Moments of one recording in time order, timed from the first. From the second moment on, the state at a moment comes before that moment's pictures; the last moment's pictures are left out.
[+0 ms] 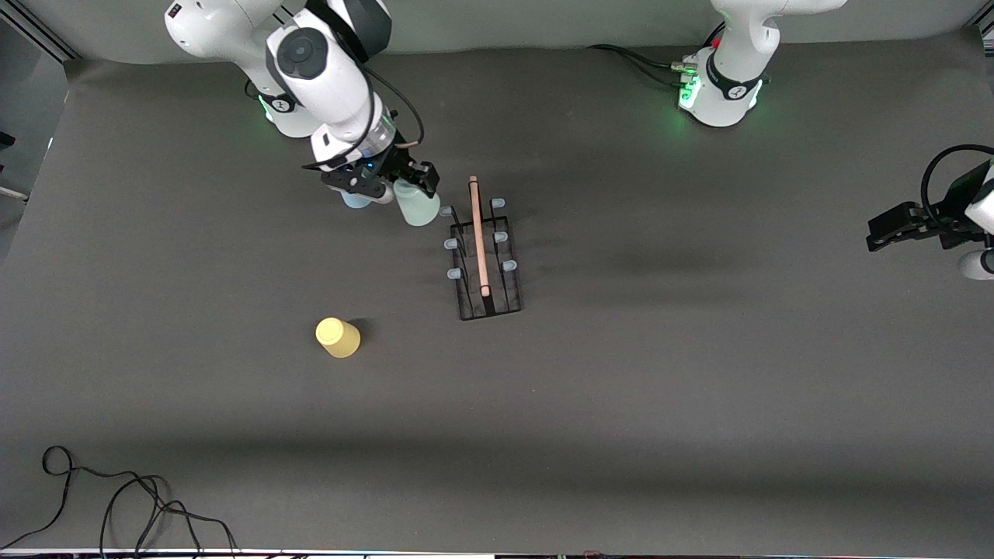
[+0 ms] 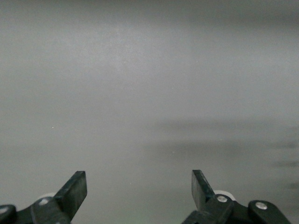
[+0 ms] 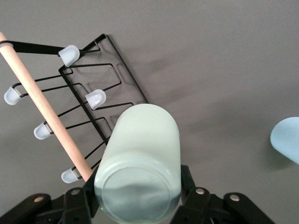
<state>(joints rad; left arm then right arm) -0.03 0.07 0.05 -1.55 0.02 1.59 0.01 0.86 -0.11 -0.12 -2.35 0.19 2.35 1.03</state>
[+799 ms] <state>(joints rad) -0.03 0.07 0.04 -1.52 0.02 1.60 0.01 0.92 0.05 -0.13 -2.33 0.19 2.50 1.07</state>
